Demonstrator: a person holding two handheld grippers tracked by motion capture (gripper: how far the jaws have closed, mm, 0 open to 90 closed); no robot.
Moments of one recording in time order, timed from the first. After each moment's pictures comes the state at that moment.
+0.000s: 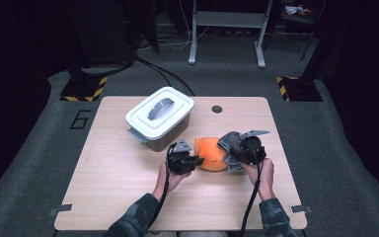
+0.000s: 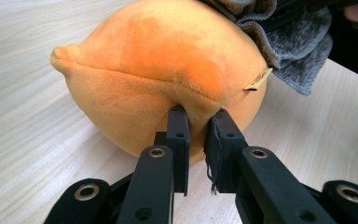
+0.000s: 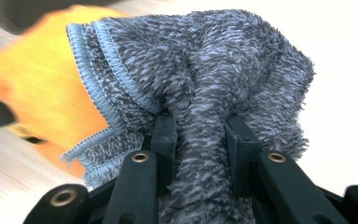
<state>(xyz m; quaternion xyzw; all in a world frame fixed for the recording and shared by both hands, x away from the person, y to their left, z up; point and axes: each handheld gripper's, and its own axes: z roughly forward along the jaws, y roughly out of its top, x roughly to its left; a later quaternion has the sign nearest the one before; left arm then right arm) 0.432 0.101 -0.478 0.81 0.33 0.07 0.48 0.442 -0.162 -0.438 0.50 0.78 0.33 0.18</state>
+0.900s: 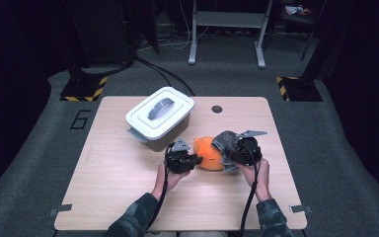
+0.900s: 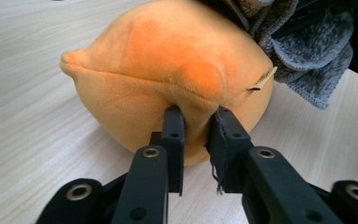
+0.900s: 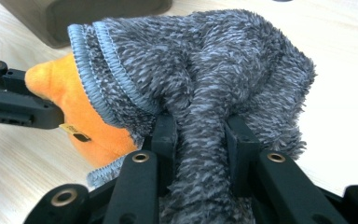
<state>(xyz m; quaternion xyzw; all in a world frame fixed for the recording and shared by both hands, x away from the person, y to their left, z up) 0.434 0.106 -0.480 0.80 0.34 0.08 0.49 0.438 -0.151 -0.436 0.48 0.78 0.36 0.16</state>
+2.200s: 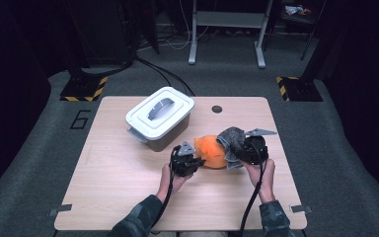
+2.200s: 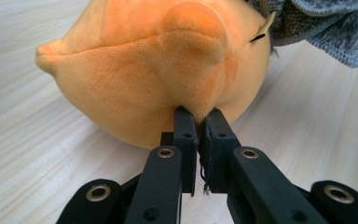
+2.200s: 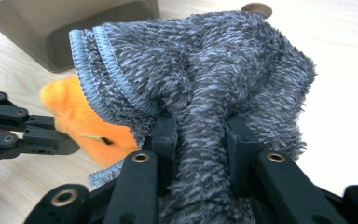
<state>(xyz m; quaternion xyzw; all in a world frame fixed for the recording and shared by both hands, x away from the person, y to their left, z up) 0.429 0.091 -0.483 0.81 0.33 0.09 0.48 0.428 -0.164 -0.419 0.50 0.76 0.38 0.18</state>
